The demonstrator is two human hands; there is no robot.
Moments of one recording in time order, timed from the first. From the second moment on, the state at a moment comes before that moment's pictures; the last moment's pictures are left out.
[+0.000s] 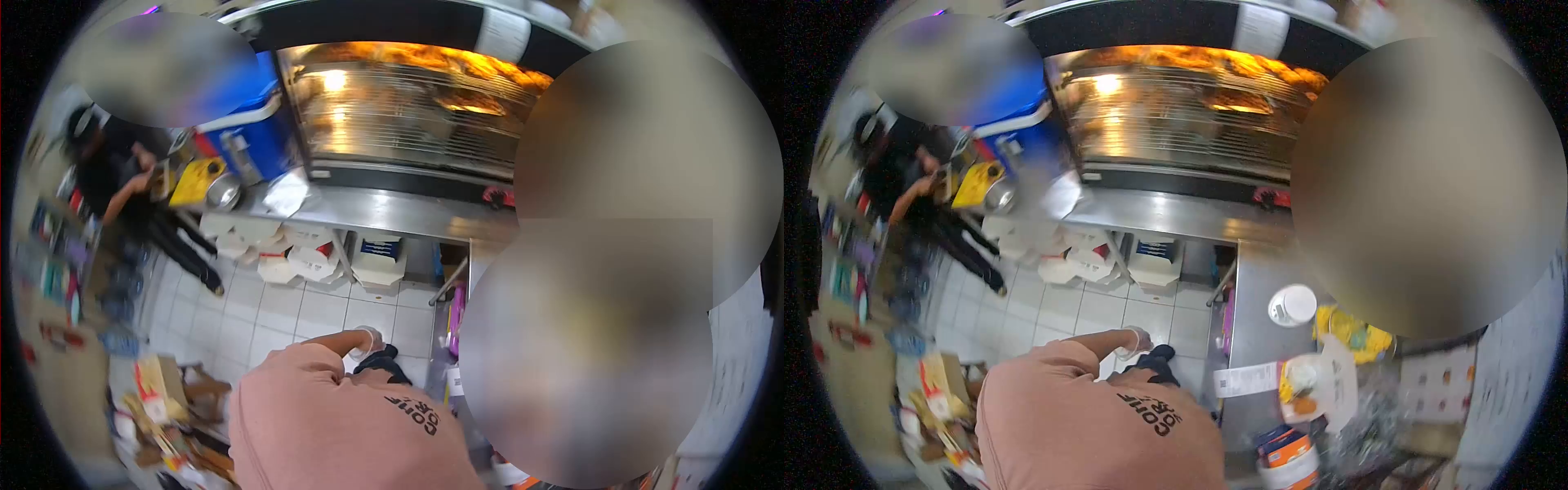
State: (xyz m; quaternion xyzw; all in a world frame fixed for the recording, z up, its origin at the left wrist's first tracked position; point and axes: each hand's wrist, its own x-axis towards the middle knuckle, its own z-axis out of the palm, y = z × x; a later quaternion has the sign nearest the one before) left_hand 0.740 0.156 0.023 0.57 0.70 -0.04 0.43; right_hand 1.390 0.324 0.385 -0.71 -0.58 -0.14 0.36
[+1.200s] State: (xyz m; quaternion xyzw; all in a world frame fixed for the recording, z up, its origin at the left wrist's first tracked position) left_hand 0.935 0.506 0.220 0.95 0.26 0.12 0.13; right_hand 1.164 0.386 0.210 -0.78 -0.57 0.04 0.25
